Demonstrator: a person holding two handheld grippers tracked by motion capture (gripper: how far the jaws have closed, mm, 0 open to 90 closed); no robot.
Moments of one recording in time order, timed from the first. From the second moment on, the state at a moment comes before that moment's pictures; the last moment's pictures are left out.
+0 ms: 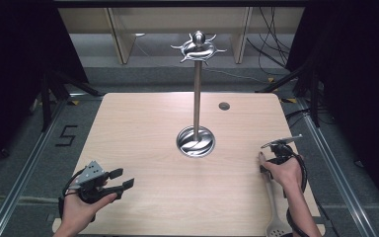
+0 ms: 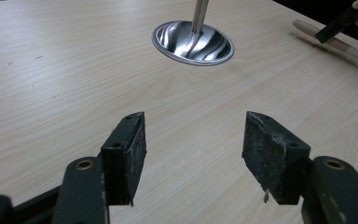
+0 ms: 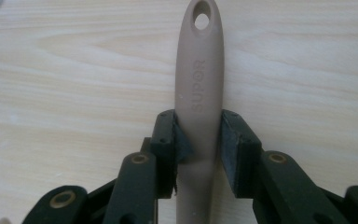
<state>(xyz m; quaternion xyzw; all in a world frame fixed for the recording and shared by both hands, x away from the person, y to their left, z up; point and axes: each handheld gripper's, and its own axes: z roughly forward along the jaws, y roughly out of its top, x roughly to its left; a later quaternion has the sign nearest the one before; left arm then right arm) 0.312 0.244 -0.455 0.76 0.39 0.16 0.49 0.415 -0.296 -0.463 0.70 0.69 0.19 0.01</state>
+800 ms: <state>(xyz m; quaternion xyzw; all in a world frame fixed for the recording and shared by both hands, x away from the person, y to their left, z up) 0.311 0.244 -0.455 0.76 0.40 0.16 0.49 0.401 -0.295 -0.433 0.61 0.73 0.30 0.08</state>
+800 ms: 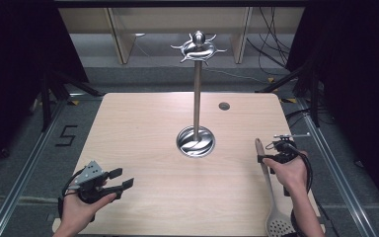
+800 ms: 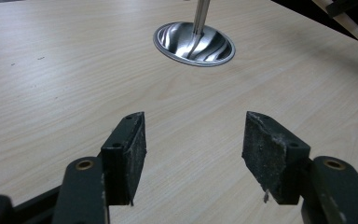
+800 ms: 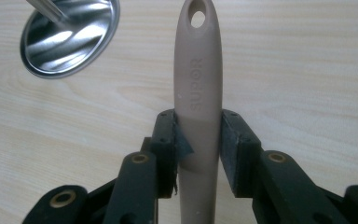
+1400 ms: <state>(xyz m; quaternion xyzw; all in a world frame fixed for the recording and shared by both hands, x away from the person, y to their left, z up) 0.311 0.244 -0.455 0.76 0.40 0.16 0.49 0.377 -0.281 -0.412 0.56 0.72 0.37 0.16</state>
